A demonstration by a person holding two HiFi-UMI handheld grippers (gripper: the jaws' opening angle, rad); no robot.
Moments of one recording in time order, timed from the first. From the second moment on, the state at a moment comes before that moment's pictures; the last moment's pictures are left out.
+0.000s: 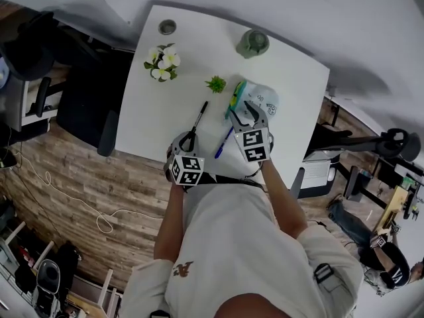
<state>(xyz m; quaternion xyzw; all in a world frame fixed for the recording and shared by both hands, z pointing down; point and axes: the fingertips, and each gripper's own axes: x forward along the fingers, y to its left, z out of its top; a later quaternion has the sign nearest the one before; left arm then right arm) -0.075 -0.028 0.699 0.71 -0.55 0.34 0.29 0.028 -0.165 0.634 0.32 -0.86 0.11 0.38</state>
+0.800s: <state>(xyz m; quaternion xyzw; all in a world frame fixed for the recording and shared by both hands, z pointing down) -0.051 -0.057 0.655 0.80 -0.44 0.36 0.19 0.052 -0.166 0.638 0.36 -0.81 0.12 0.45</state>
